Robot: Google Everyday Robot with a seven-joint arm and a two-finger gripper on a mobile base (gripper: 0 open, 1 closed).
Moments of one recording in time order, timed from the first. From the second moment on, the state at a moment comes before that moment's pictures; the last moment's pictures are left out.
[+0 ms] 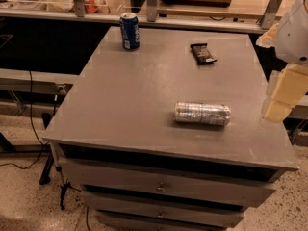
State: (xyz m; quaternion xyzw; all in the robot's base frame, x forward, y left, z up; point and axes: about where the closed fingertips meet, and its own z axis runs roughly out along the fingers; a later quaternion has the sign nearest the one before) arm 0.438 -0.217 0.977 -0.60 0.78 -0.03 0.16
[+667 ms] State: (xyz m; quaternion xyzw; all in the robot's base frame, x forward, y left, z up) arm 0.447 -0.194 0.971 -0.63 0.76 -0.03 0.16
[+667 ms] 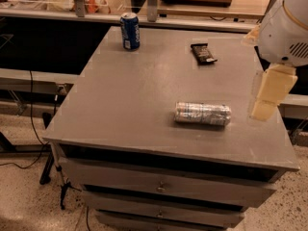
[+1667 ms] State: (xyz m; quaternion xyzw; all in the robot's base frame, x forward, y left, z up) arm 0.483 -0.110 0.903 -0.64 0.76 -0.05 0.08
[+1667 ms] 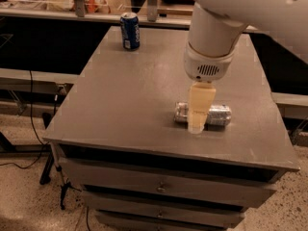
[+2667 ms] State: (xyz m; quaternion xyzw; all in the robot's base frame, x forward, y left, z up) arm 0.507 -0.105 0.857 -0.60 0.80 -0.02 0.05
